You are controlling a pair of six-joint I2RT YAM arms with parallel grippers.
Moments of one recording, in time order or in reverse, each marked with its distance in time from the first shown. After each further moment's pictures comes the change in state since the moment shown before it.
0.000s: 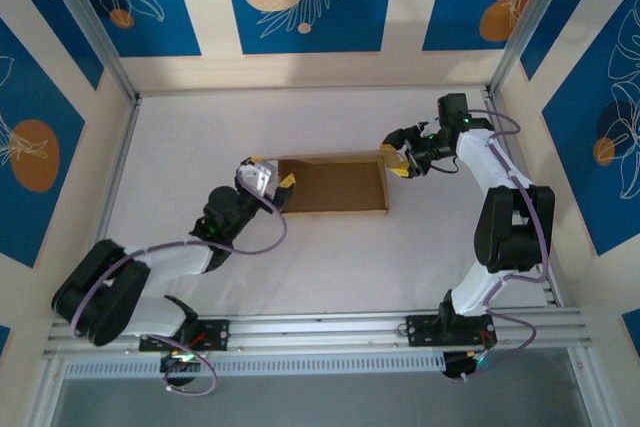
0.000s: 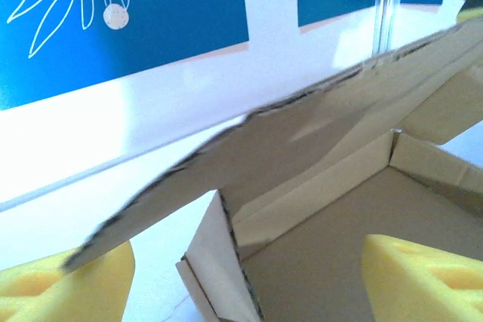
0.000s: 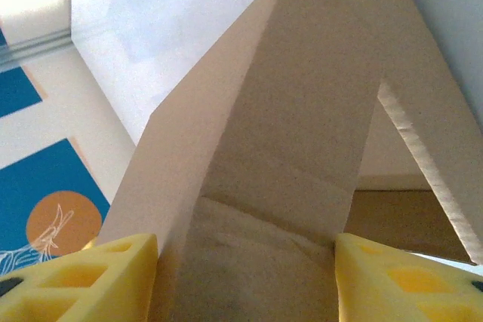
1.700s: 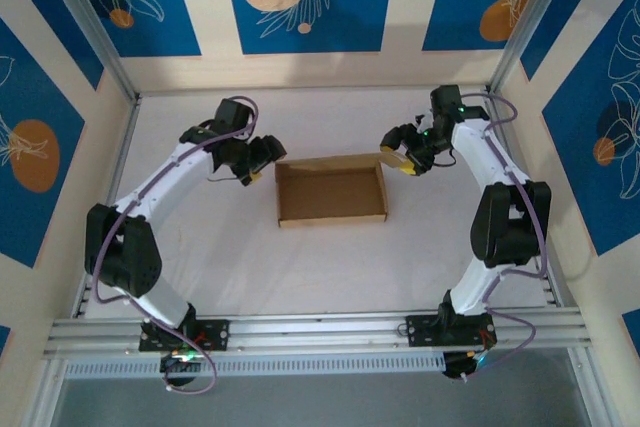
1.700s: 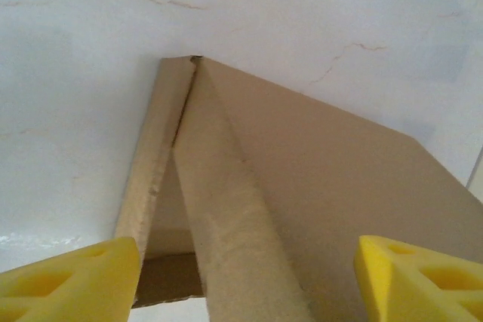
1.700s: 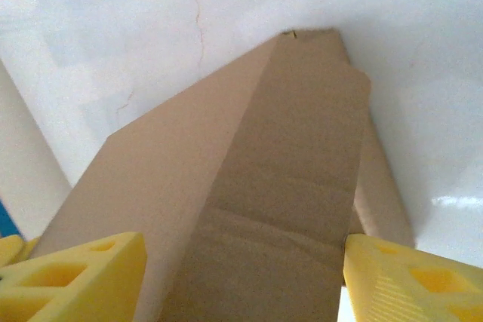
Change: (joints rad) left arm 0.212 0.313 0.959 -1.602 0.303 -1.028; right arm 0.051 0.053 0.134 -0.153 0.206 -0.203
